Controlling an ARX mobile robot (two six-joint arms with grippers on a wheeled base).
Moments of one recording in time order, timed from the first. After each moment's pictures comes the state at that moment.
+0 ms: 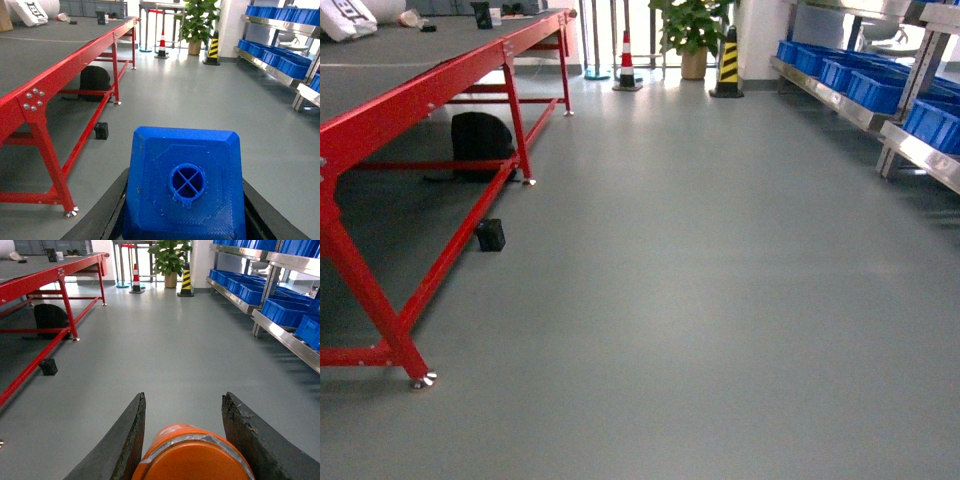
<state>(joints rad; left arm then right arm) 0.00 0.83 0.12 0.70 0.00 -0.02 0.00 0.67 0.01 0.66 0.00 -0.01</state>
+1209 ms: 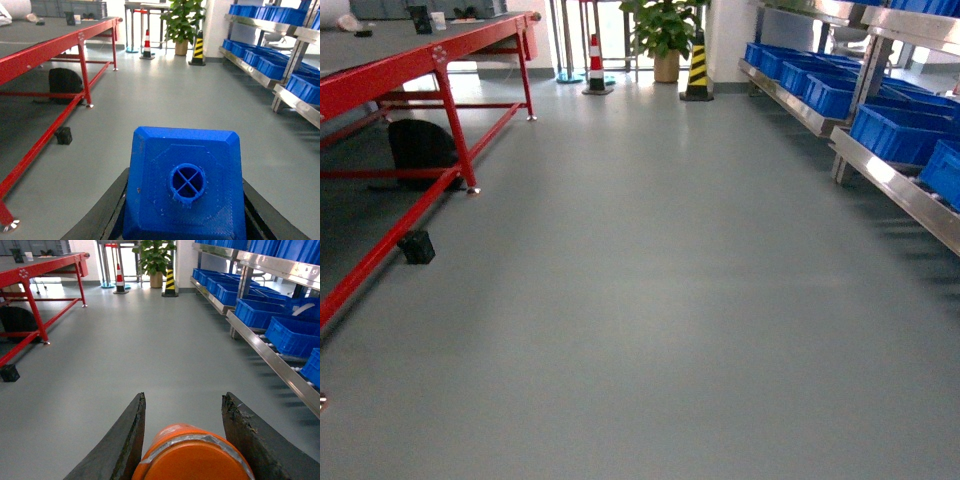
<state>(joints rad) 0.00 0.83 0.12 0.71 0.00 -0.02 0.00 0.67 0.01 0.66 0.00 -0.01</state>
